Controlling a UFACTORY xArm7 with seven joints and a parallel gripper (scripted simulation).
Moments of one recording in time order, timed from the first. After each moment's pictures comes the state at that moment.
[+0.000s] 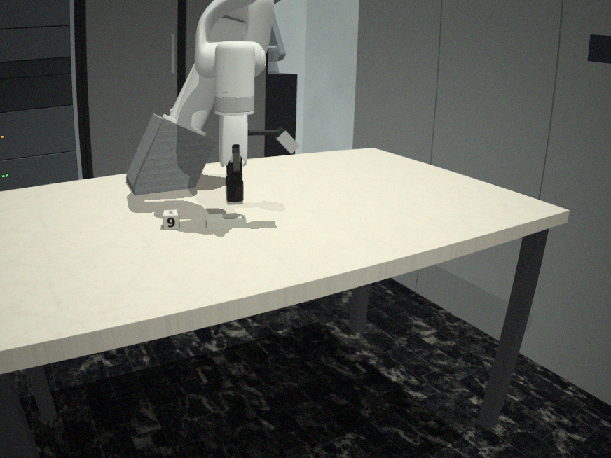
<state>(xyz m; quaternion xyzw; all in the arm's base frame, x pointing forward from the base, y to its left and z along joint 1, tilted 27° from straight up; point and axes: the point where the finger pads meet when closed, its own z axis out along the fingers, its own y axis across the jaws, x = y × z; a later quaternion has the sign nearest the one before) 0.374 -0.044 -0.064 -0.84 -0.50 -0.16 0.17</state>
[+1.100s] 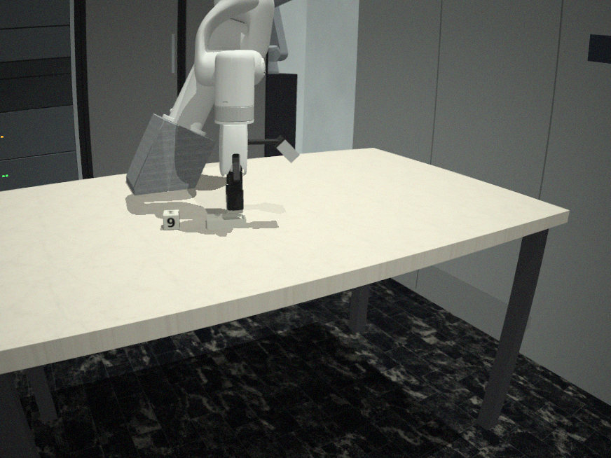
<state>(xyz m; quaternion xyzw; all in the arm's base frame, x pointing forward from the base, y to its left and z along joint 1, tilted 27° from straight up) 0.376 -0.036 -0.080 -0.84 -0.50 -0.16 0.17</state>
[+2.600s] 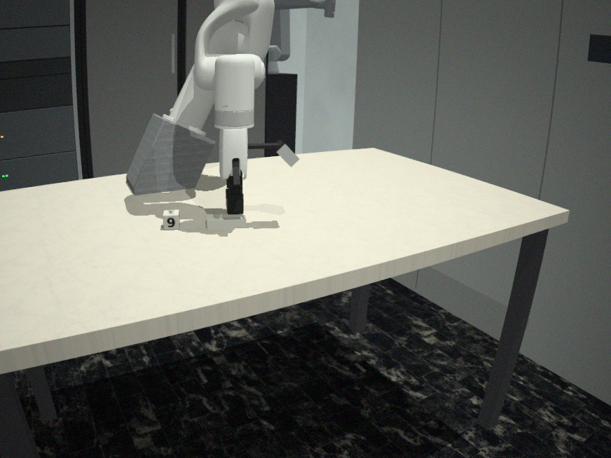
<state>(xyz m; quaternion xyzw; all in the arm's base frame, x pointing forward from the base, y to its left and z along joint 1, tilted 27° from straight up) 0.377 -0.032 -0.087 -0.84 -0.50 -0.16 0.17</state>
